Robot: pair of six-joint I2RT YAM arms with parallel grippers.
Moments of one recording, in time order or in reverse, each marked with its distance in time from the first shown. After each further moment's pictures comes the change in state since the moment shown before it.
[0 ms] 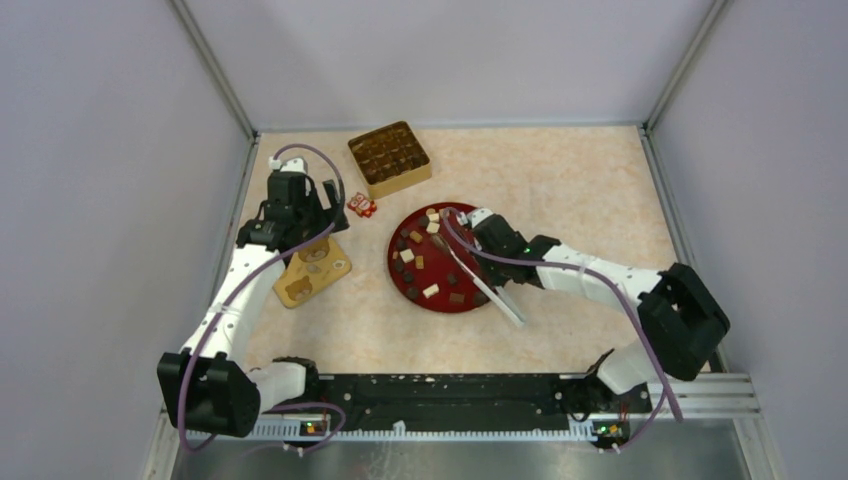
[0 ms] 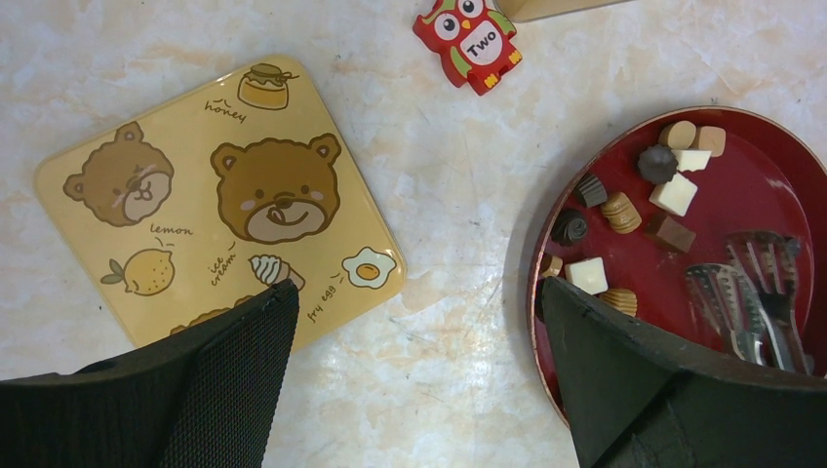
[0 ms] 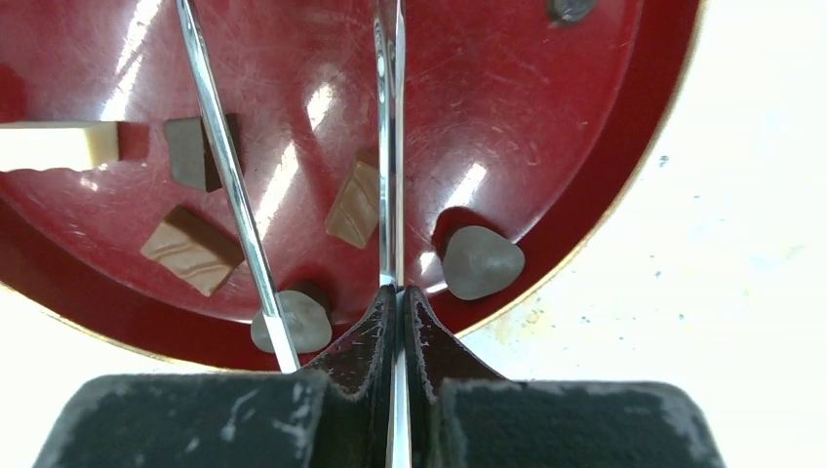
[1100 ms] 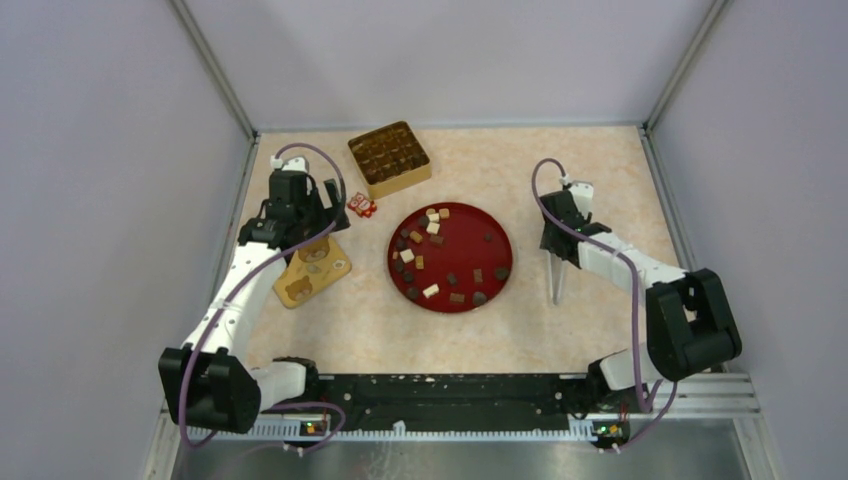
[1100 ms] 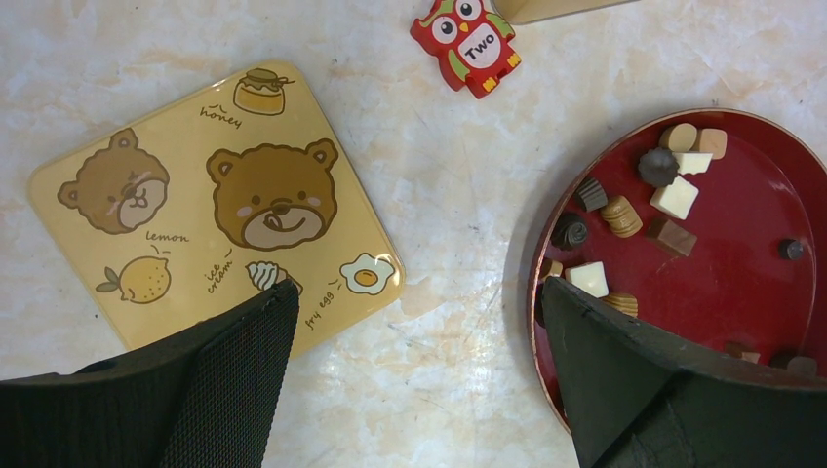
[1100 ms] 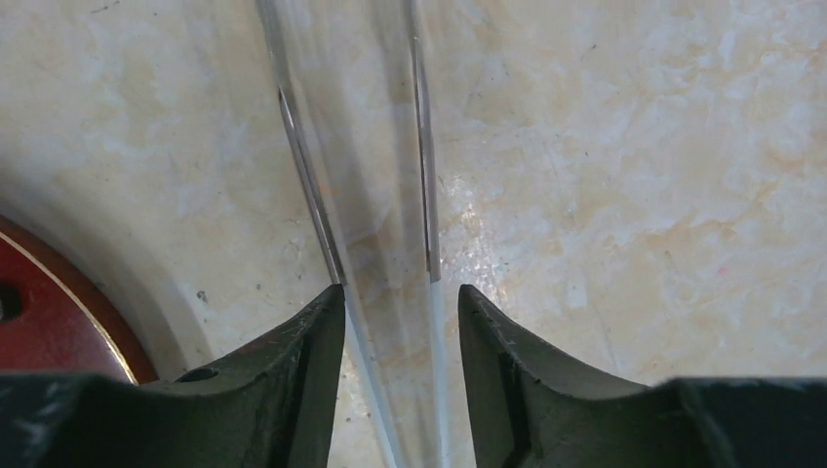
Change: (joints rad) left arm 0.000 0.017 0.000 0.016 0.005 0.004; right arm -0.441 -0.064 -0.092 0.108 0.319 0.296
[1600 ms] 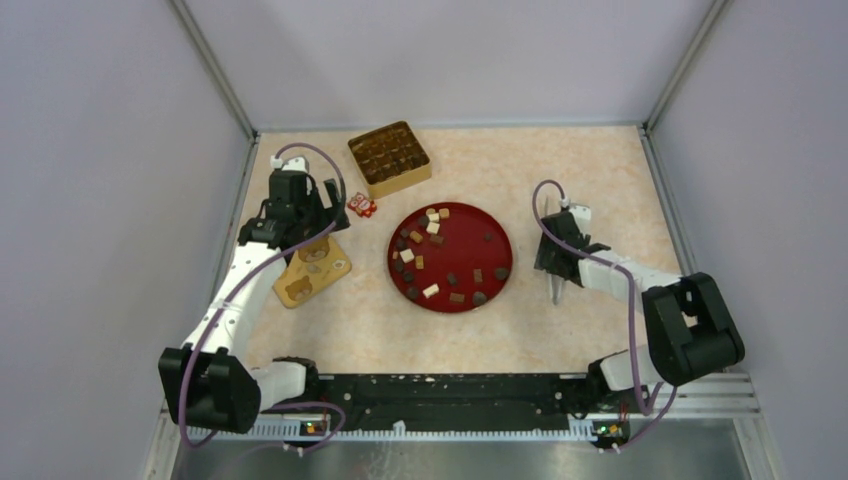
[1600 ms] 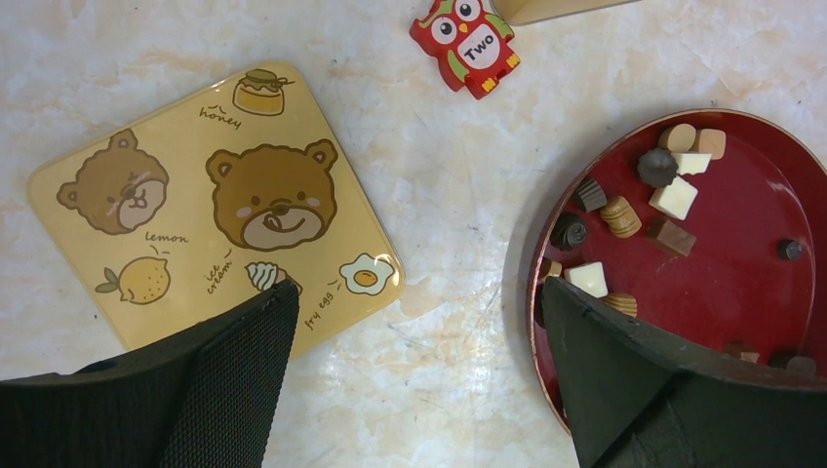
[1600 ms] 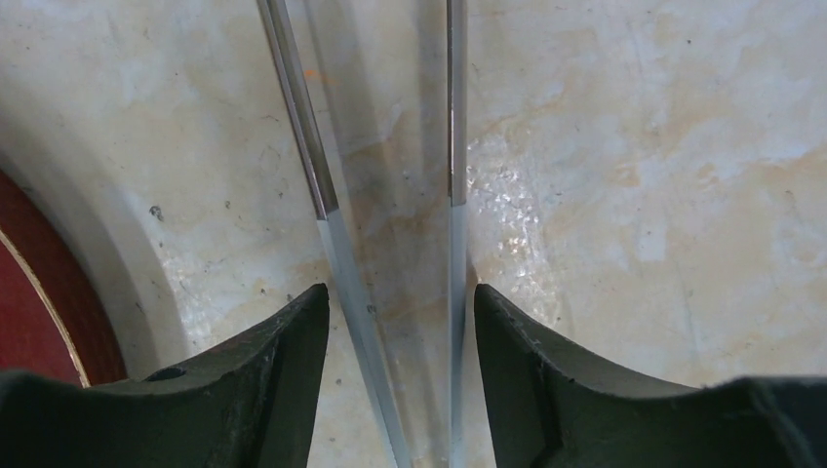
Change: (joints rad) left arm 0.000 0.000 0.000 0.001 0.000 0.000; right arm -0.009 -0.023 -0.166 0.114 -0.125 0.037
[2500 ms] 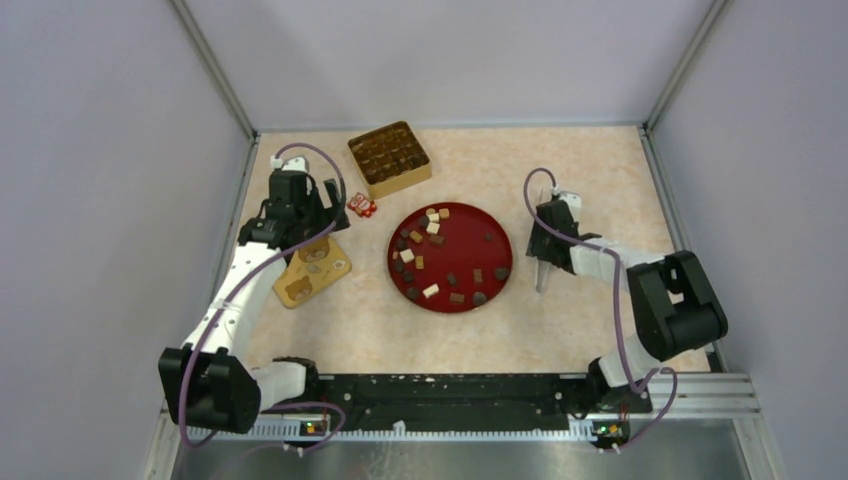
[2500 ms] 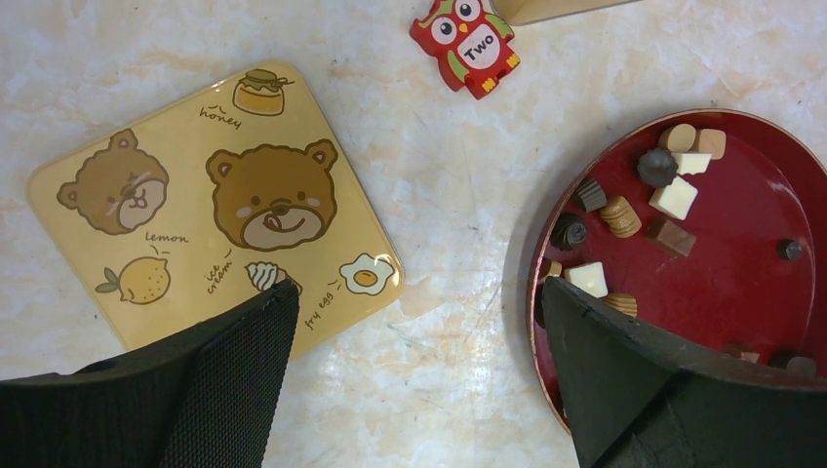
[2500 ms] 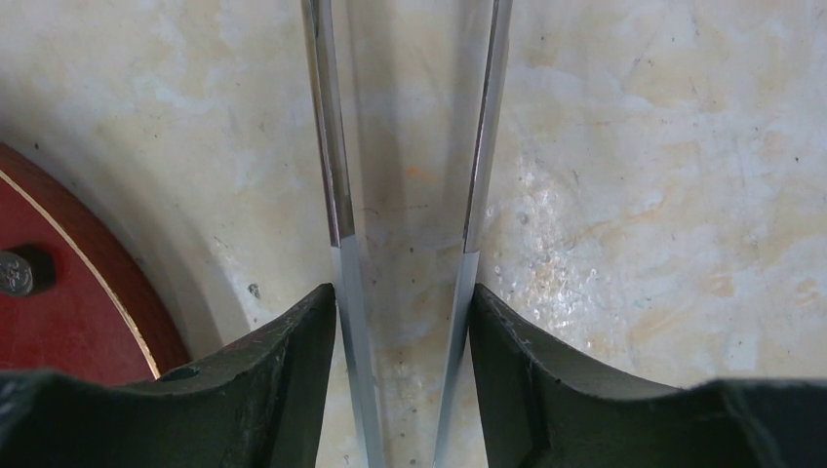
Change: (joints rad) left arm 0.000 0.000 0.000 0.001 0.000 0.000; right arm -0.010 0.127 0.066 0.128 -0.080 -0.026
